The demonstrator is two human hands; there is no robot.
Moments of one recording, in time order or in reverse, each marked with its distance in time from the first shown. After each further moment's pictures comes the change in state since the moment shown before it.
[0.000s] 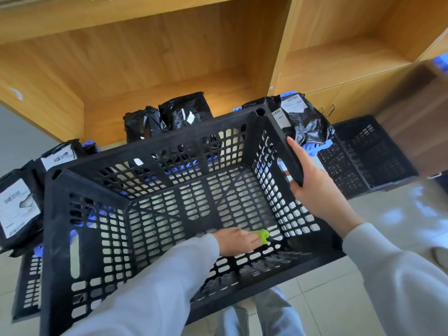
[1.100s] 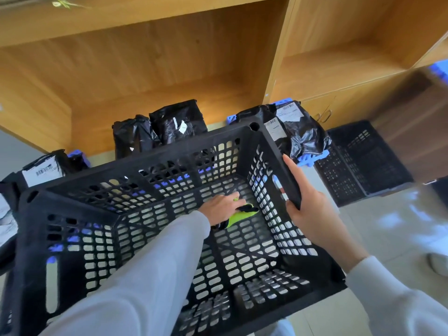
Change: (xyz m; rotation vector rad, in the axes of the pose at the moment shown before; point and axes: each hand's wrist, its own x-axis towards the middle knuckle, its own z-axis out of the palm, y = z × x) left_hand 0.023 -0.104 -0.043 -0.188 0.103 -0.475; right_hand 0.002 0.002 0.000 0.044 0.025 -0.004
